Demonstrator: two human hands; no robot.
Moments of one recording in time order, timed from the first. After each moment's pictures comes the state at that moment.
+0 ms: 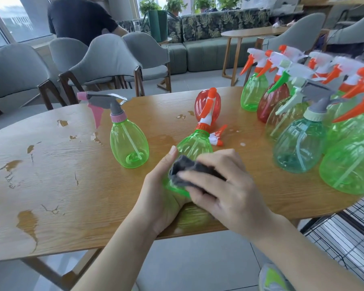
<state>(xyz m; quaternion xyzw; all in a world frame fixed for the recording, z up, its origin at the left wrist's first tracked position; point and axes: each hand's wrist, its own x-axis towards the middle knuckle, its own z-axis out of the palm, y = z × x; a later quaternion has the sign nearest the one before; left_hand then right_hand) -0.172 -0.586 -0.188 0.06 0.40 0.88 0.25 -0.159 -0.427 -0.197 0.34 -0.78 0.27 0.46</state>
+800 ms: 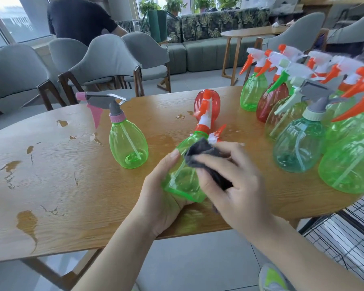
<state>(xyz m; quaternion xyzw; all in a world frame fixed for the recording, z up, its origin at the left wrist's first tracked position) -0.171 -0.584 -0.187 0.06 0.44 0.87 0.22 -0.153 -0.427 -0.192 0.25 -0.78 0.41 0.42</state>
